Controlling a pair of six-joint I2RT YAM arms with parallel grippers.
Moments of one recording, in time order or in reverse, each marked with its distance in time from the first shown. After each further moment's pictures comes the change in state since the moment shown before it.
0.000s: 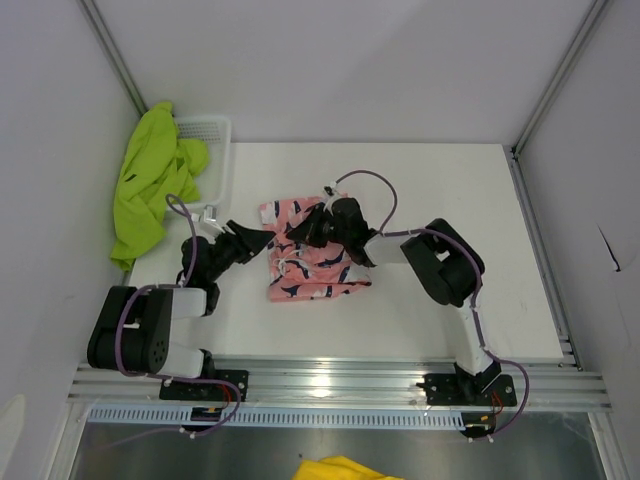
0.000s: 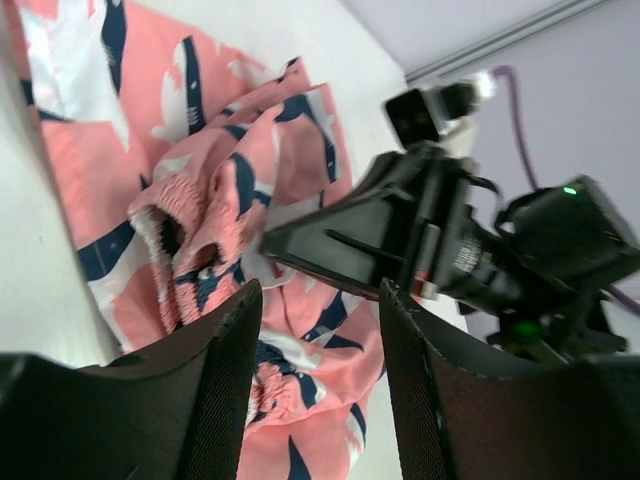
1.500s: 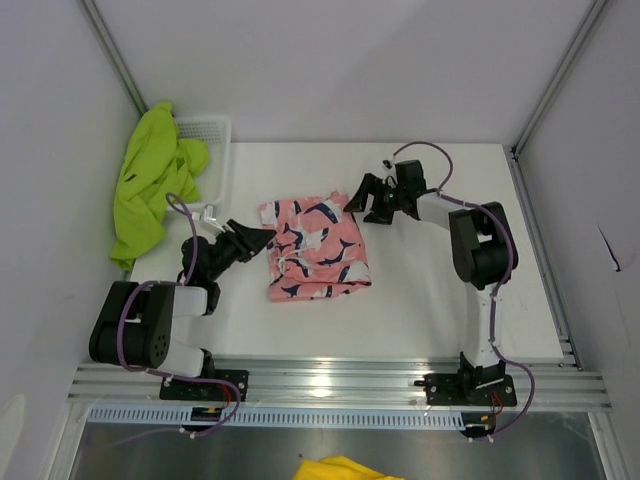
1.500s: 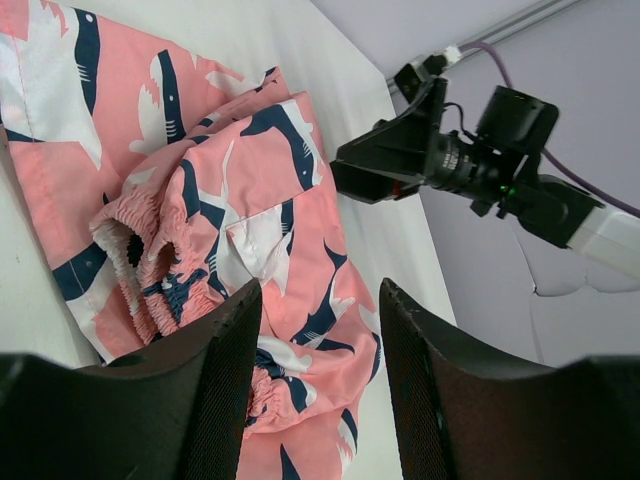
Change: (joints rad) left arm 0.000 0.014 -0.008 0.083 0.017 -0.019; right arm -0.418 -0.002 0.230 -0.626 -0.213 -0.428
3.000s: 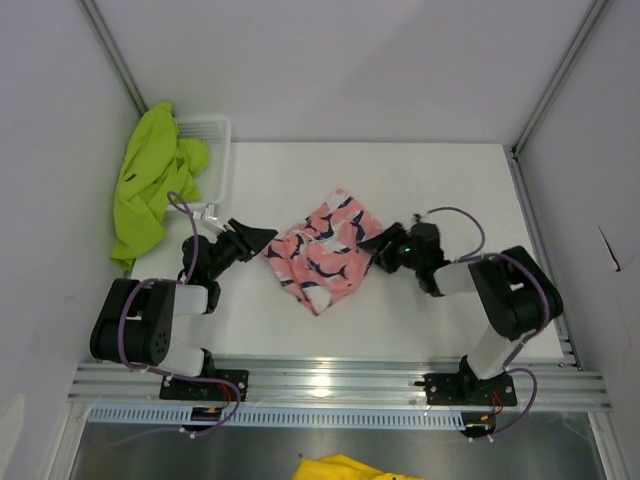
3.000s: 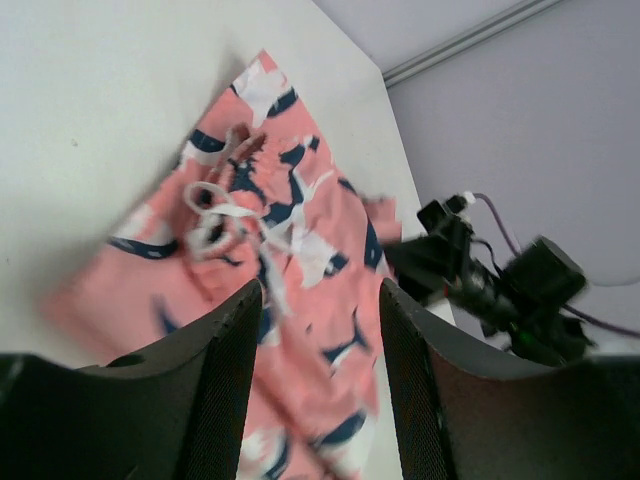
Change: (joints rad) left arm -0.001 0.015 0.008 0.005 0.018 -0.002; right arm -0.052 -0.327 -0.836 0.766 0.148 0.616
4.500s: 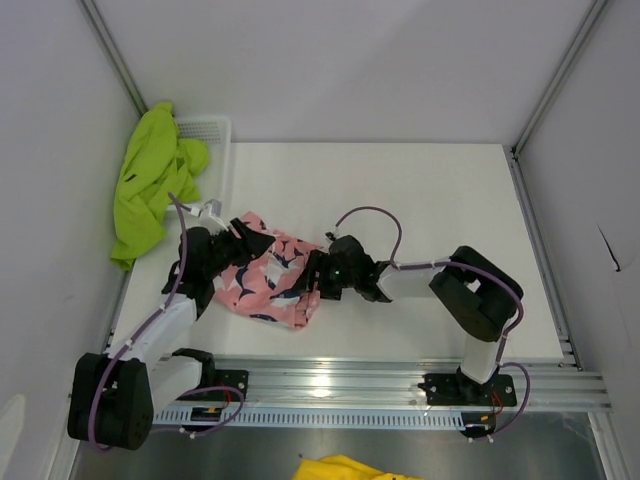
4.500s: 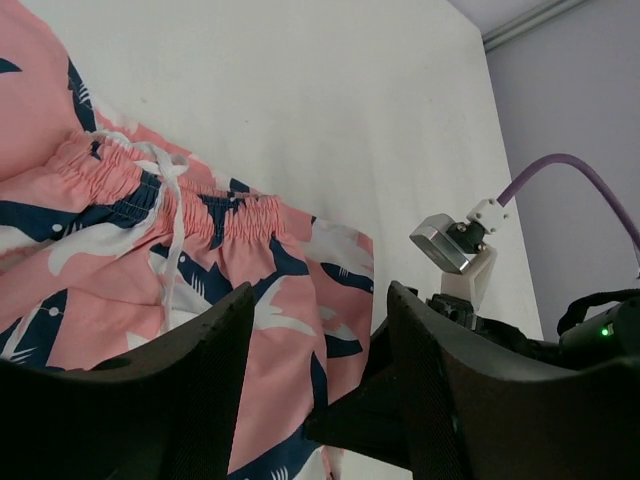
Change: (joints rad) left arm -0.085 -0.426 0.129 -0.773 -0.174 0.224; right arm 0.631 0.030 0.275 -0.411 0.146 -0.180
